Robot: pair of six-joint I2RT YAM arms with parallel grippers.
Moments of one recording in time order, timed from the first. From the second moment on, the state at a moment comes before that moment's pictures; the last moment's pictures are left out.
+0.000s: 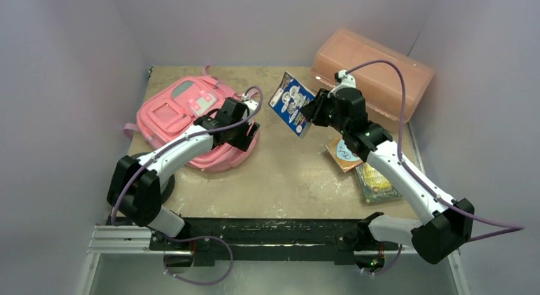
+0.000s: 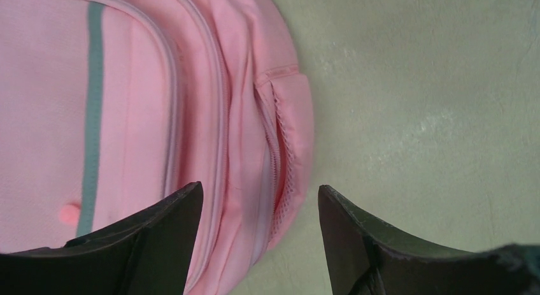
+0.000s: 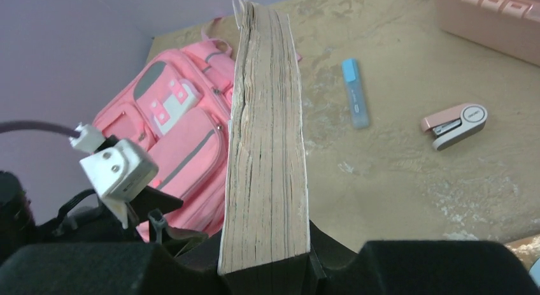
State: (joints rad) left arm -0.56 1.49 1.13 -0.53 -0.12 -0.01; right arm 0.49 1.22 1.13 -0.27 0.07 0.60
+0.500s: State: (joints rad) left arm -0.56 1.61 1.18 -0.64 -0.11 0.01; right arm 0.50 1.27 1.05 -0.30 -0.08 0.53
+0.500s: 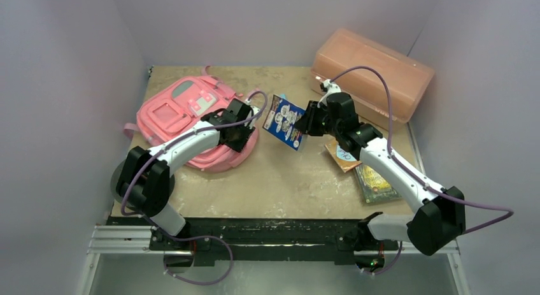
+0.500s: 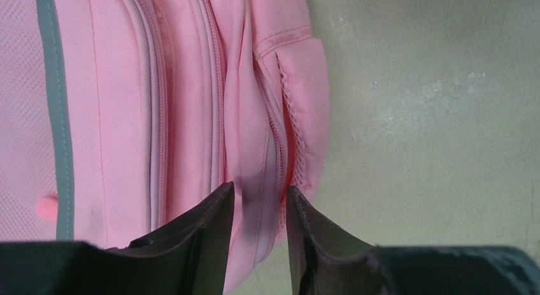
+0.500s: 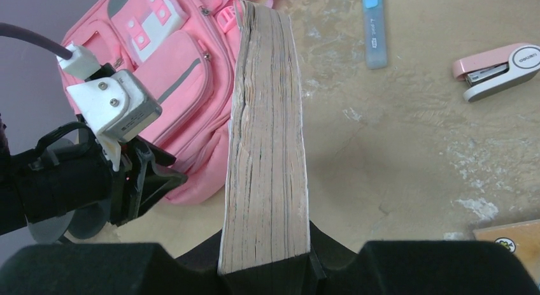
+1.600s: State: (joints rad) left arm -0.54 1.13 1.03 -0.41 -0.34 0.08; right arm 0.65 1.54 0.76 0.39 -0.62 1.15
